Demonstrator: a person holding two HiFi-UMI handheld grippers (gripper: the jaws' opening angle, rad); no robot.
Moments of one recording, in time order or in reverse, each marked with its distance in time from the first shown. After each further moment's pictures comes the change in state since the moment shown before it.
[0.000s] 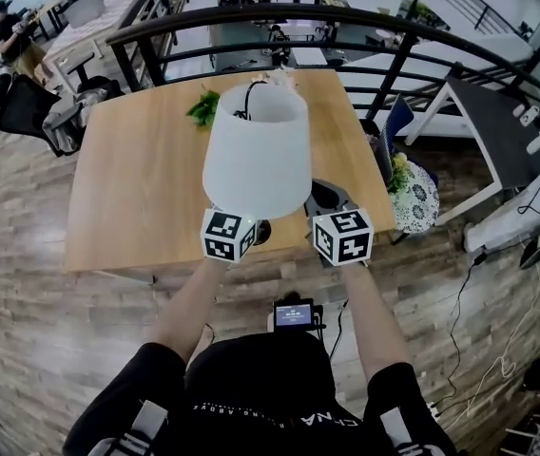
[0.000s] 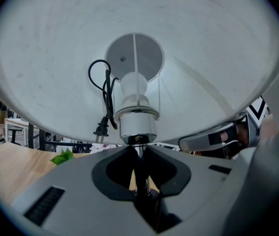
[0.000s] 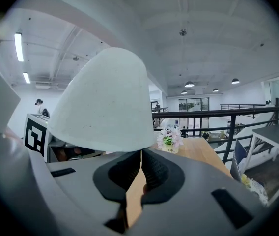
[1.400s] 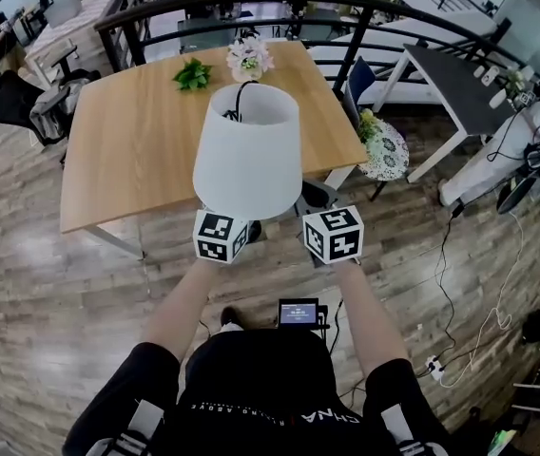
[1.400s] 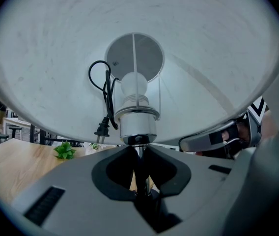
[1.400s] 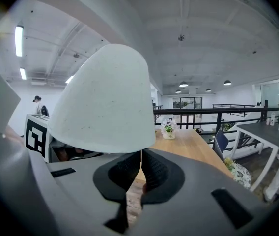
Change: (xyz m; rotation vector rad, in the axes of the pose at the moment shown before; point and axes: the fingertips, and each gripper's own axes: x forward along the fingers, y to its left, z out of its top) left arm -0.213 -0.137 -0.016 0.008 -0.010 -0.077; right arm -0.202 0.149 -0.074 0.010 0.030 -0.076
